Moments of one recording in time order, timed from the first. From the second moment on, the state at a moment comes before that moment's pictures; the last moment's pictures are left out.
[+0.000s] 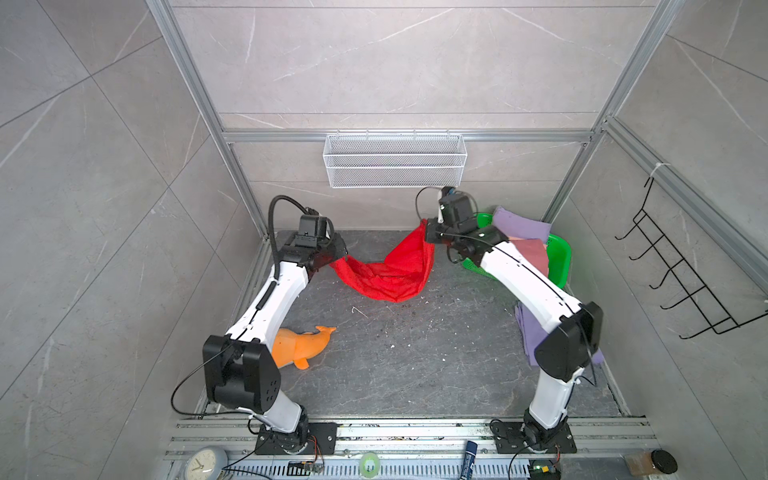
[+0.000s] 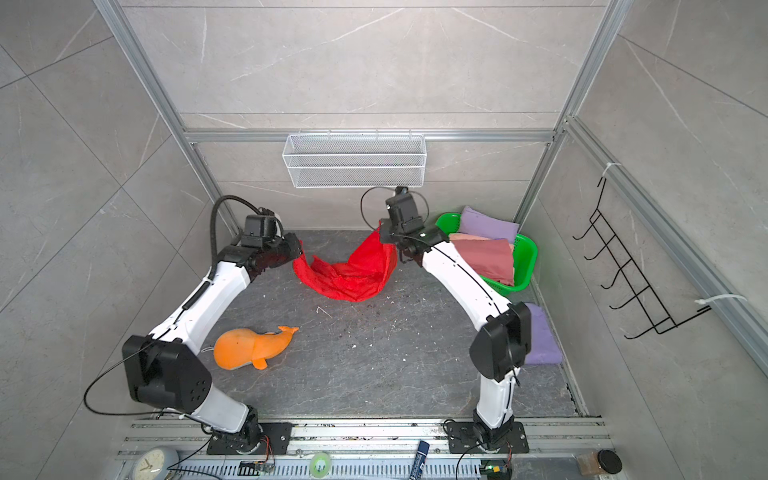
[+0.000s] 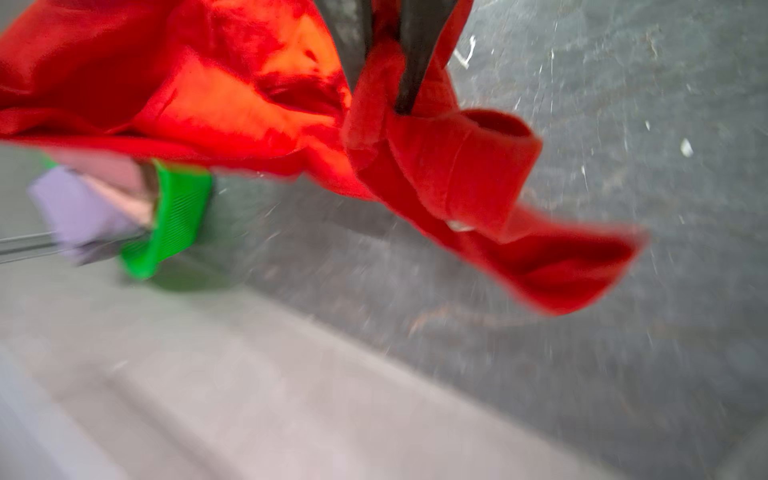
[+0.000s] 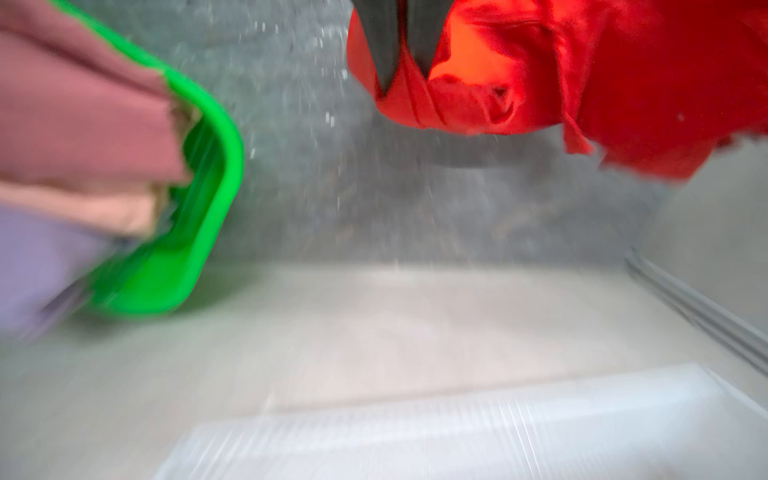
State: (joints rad) left arm -0.21 1.51 1.46 -0.54 0.04 -0.53; right arm 0.53 1.79 1.90 -0.56 0.26 0.34
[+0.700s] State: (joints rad) left arm -0.21 1.26 0.92 -0.58 -0.21 -0.70; right arm 0.54 1.48 1.10 -0.68 0.51 0.75
